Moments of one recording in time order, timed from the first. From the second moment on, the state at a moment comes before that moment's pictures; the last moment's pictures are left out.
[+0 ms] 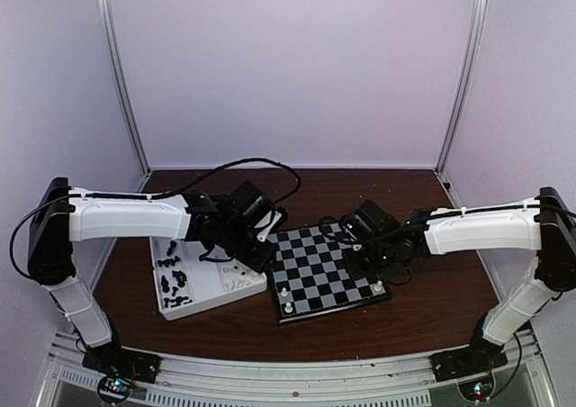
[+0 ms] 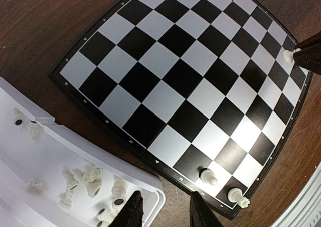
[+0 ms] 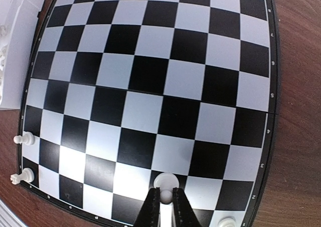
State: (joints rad) left arm -0.97 1.71 1.24 -0.55 -0.05 -0.31; right arm 0.91 1.56 0.98 -0.48 0.18 0.50
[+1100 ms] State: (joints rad) left arm -0.97 1.71 1.24 -0.55 -0.02 -0.31; right arm 0.74 1.49 0.89 -0.57 0.14 0.47
